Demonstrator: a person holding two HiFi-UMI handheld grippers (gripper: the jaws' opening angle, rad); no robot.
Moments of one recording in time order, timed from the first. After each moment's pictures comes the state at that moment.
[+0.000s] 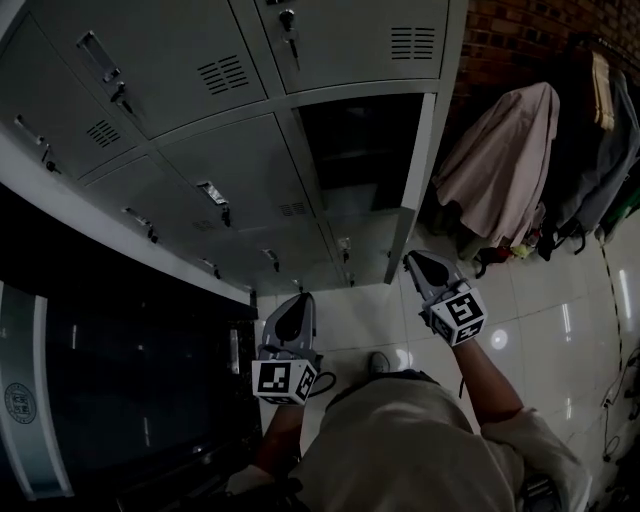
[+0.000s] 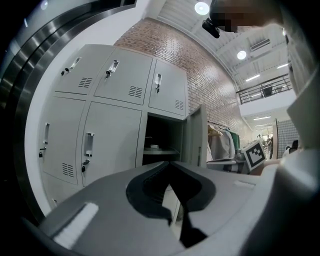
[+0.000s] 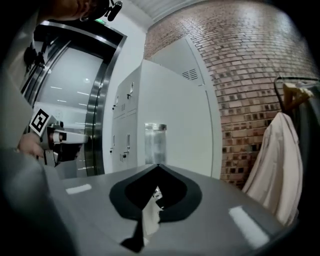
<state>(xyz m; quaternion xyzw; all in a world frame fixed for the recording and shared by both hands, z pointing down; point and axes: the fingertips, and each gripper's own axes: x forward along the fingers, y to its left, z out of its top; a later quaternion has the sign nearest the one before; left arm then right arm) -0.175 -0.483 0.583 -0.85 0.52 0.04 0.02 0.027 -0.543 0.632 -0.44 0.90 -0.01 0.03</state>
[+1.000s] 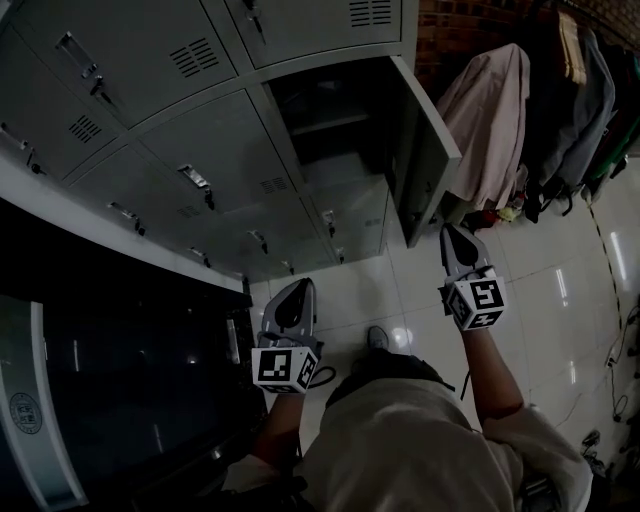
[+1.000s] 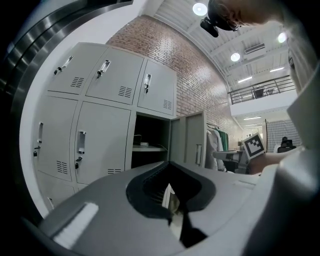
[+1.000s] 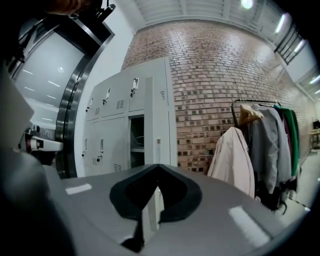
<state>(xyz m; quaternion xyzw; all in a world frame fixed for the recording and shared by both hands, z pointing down) -0.151 -0.442 0.586 -0.87 0.48 0.03 0.02 0.122 -0.483 0.609 -0.59 0.80 -0.03 0.07</state>
